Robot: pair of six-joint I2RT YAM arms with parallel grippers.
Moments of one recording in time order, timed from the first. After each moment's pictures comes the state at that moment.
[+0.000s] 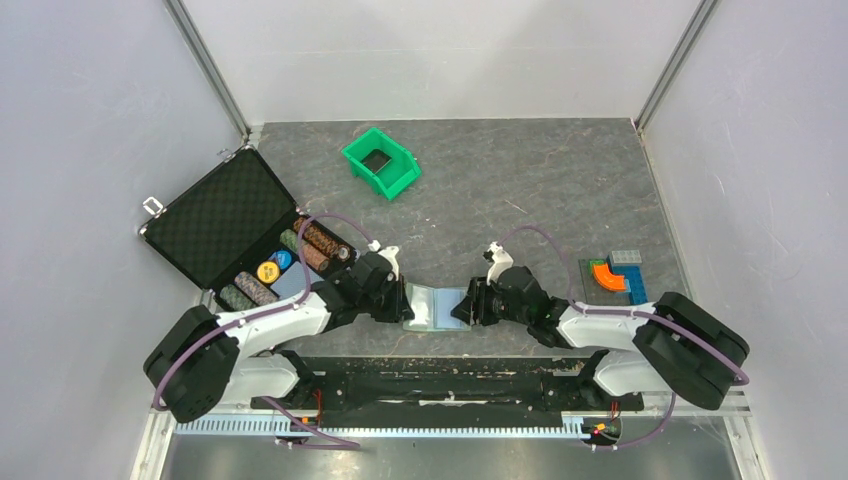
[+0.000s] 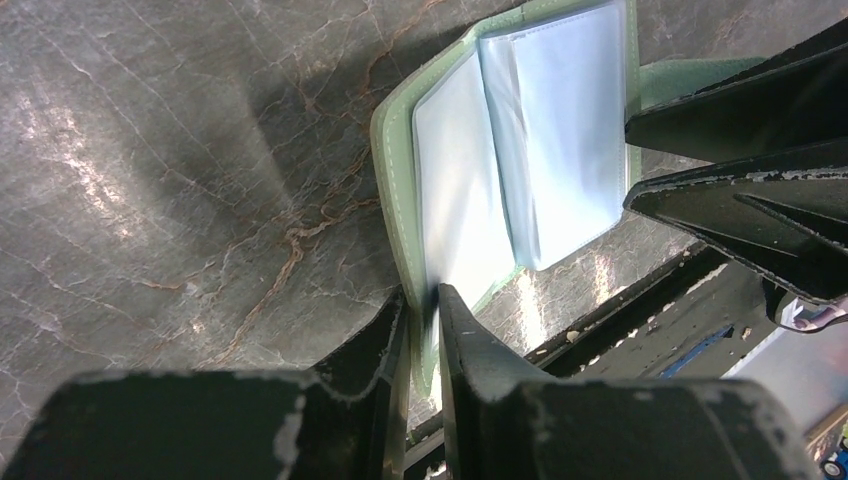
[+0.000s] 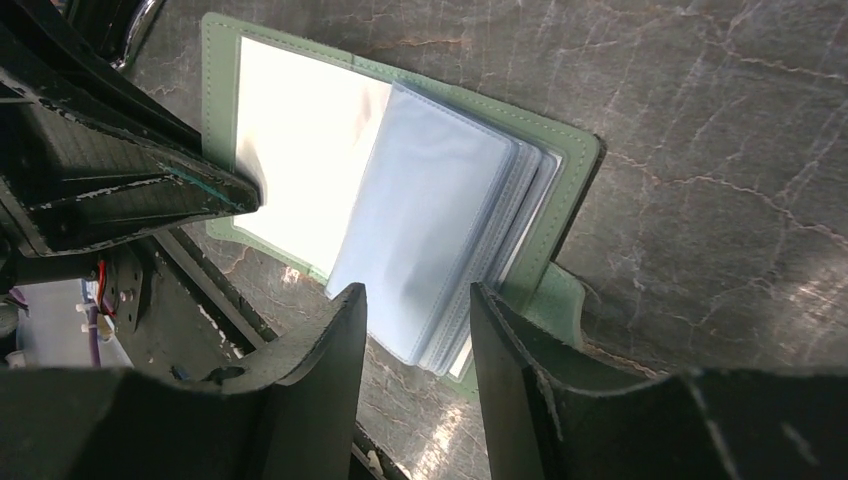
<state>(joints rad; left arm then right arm) -0.78 1.22 0.49 -0.14 0.14 -0.66 0.83 1.31 0.30 0.42 -0.14 0.70</state>
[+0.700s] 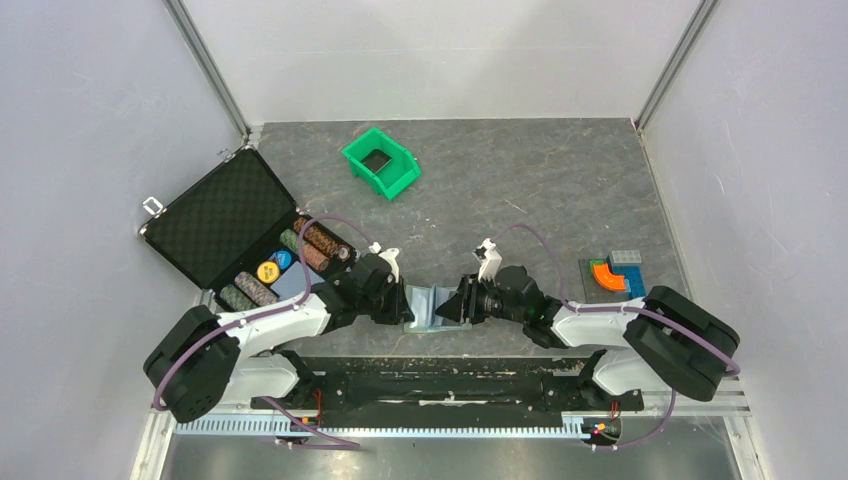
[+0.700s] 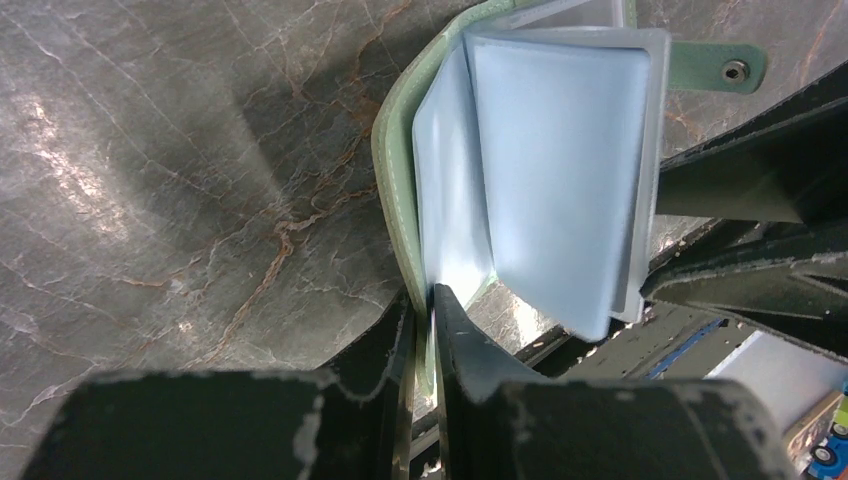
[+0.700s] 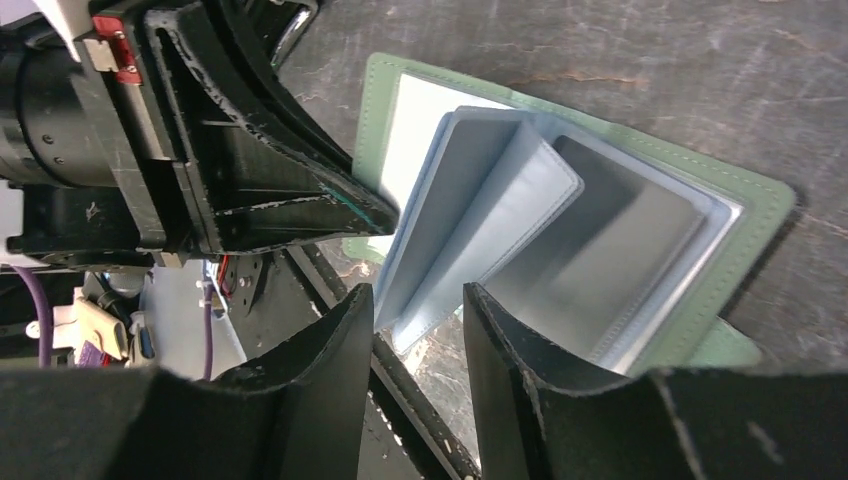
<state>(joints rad) -0.78 1.21 0.47 -0.12 0.17 -0.67 0.87 1.36 0.32 0.61 -0.23 0.80</state>
